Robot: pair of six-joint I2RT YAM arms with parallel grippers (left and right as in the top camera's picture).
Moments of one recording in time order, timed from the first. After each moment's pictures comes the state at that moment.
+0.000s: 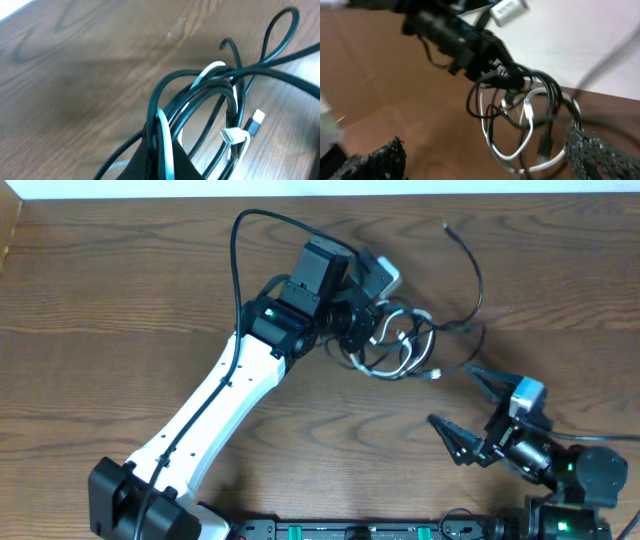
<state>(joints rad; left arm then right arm) -0.56 1.59 1.42 -0.64 0.38 0.19 -0.12 0.35 0.27 0.19 -1.04 0.28</state>
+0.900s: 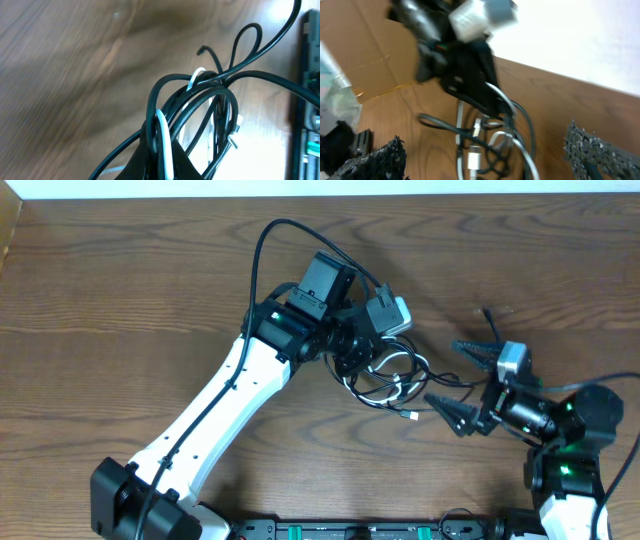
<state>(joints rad) -0.58 1.59 1.42 -0.80 0.51 0.50 -0.12 0.80 0.37 0.37 -1.19 0.13</state>
